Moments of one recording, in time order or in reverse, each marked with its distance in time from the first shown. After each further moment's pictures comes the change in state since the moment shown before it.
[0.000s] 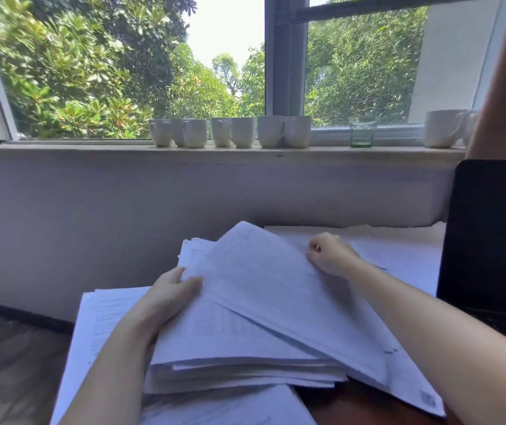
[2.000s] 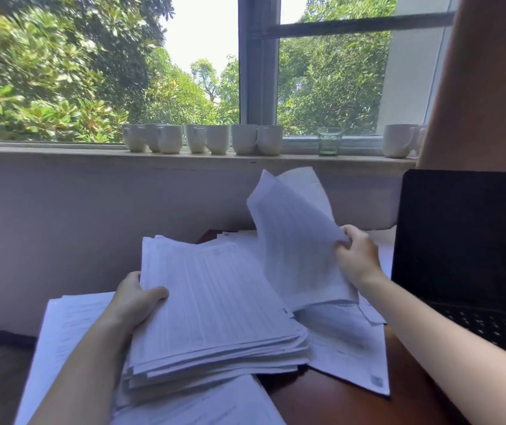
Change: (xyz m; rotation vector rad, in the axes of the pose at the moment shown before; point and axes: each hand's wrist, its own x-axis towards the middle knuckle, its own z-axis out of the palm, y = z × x) left_hand -0.002 0.000 0.002 -0.002 0.209 -0.074; right_hand -0.079 0.036 -0.056 0.564 0.438 0.111
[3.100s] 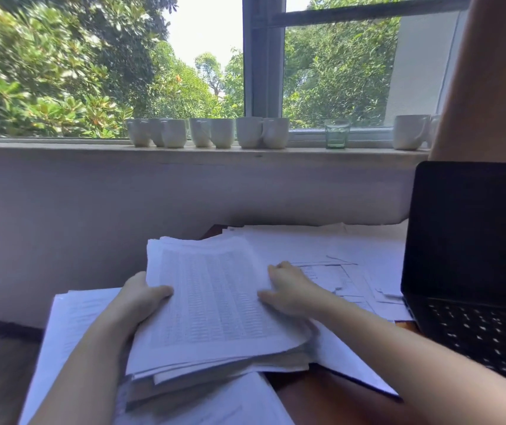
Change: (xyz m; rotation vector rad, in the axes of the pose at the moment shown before) left_hand -0.011 0.008 -0.003 0.067 -0.102 -0.021; right_hand -0.040 -0.024 0.087 -0.496 -0.724 -0.162
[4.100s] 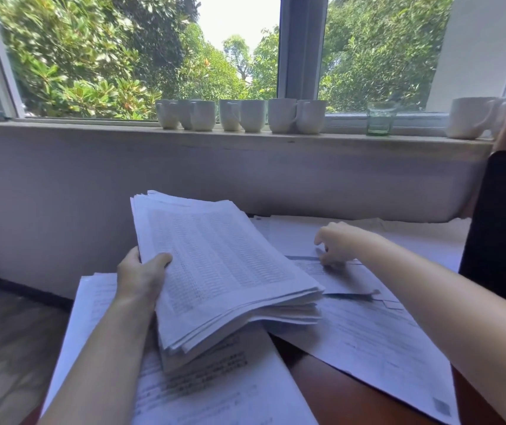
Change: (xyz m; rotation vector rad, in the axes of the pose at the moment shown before) left_hand 0.019 -0.008 -0.005 -0.466 0.423 0.021; right_hand 0.085 0.049 -0.053 -0.497 -0.058 -0.061
